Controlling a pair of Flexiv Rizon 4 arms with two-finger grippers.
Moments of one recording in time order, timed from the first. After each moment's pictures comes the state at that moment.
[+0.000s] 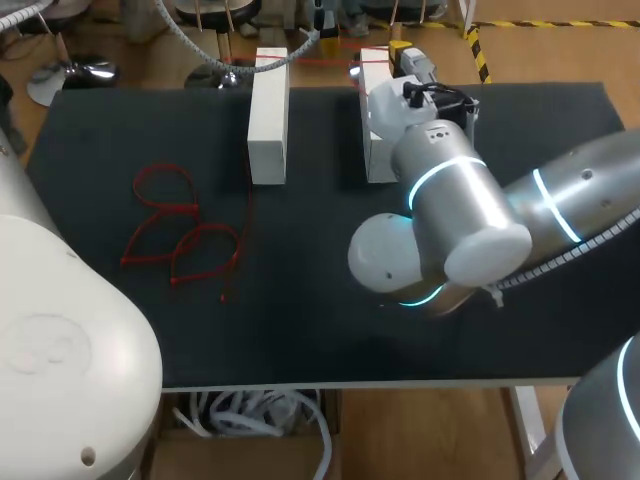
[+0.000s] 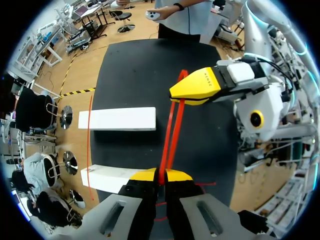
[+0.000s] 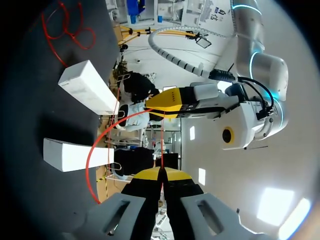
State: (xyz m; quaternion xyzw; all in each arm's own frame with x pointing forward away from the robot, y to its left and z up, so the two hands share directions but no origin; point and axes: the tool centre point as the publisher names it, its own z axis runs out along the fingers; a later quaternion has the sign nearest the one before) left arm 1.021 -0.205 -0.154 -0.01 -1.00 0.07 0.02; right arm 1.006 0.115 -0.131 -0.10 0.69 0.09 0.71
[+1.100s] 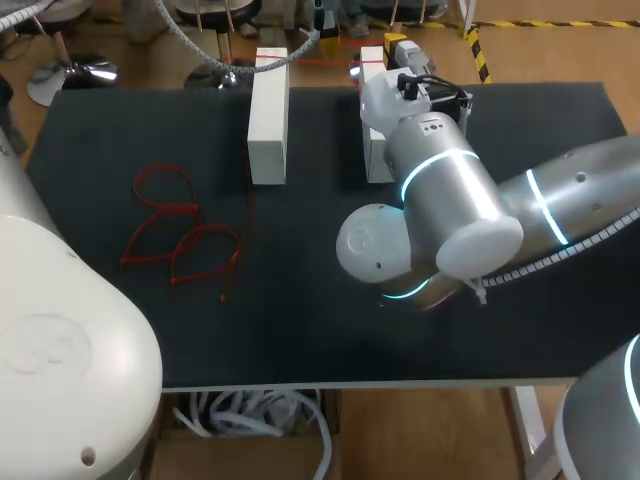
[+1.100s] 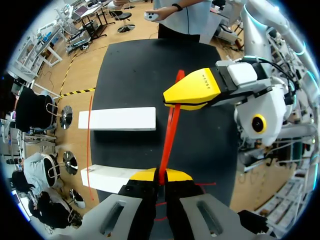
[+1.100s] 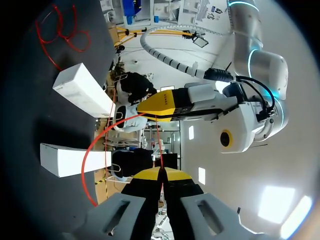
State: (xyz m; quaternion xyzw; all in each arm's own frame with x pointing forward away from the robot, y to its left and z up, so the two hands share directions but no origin) left arm 1.021 -0.205 -0.154 -0.01 -1.00 0.07 0.02; right arm 1.014 0.124 -0.123 -0.09 0.69 0.10 0.71
